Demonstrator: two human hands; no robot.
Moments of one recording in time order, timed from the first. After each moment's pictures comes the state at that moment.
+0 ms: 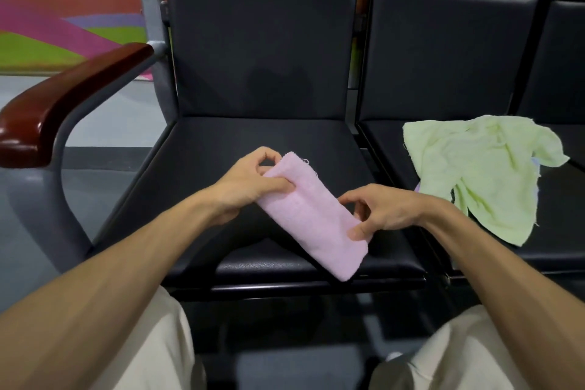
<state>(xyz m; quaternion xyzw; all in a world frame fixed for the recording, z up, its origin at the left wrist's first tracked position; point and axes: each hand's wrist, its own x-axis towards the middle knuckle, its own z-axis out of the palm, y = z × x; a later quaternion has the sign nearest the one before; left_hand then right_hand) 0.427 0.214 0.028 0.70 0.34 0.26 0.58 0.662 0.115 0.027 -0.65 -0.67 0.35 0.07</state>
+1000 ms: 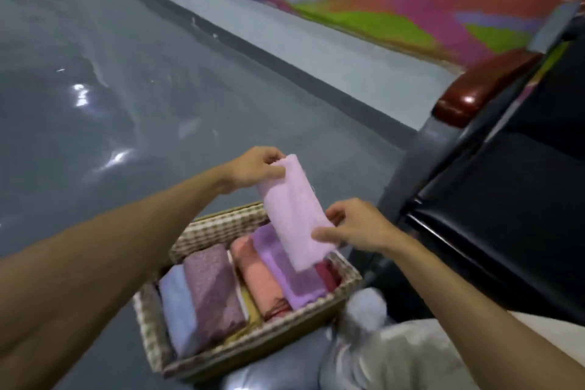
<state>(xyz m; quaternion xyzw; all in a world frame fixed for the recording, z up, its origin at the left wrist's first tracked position) -0.037 0.082 -0.015 0.57 0.68 0.34 0.32 0.199 0.114 -0.017 -0.41 -0.85 0.33 0.01</state>
